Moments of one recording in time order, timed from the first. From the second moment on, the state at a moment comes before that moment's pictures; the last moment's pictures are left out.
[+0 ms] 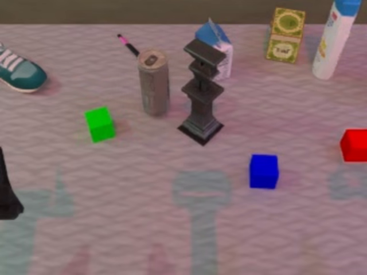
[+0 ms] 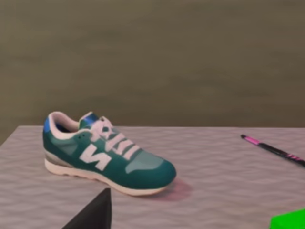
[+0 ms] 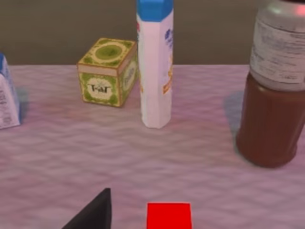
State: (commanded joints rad) left arm 0.00 0.00 0.00 0.00 0.00 0.00; right arm 0.01 0.38 0.35 -0.23 0.00 0.02
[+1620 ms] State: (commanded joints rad) left arm 0.00 0.00 0.00 0.00 0.00 0.00; right arm 0.05 2.07 1.62 -1.12 0.00 0.07
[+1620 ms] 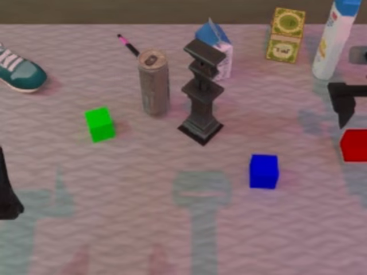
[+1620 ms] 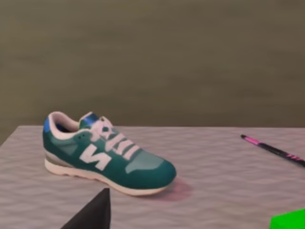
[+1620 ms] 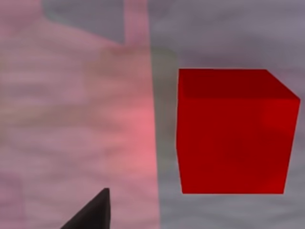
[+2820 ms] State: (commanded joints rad) left arm 0.00 0.00 0.00 0.00 0.00 0.00; right arm 0.06 2.20 1.44 -0.82 0.00 0.07
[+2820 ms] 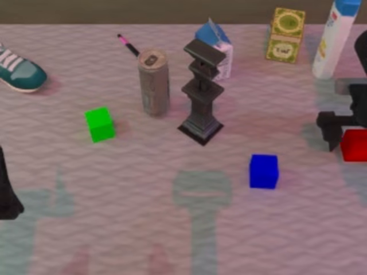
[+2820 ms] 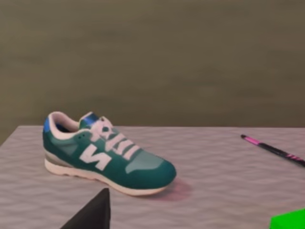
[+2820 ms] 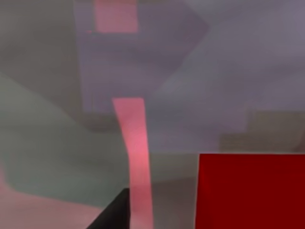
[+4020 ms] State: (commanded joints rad) left arm 0.00 0.00 0.00 0.00 0.00 0.00; right arm 0.06 2.13 1.52 -0.94 0.00 0.07
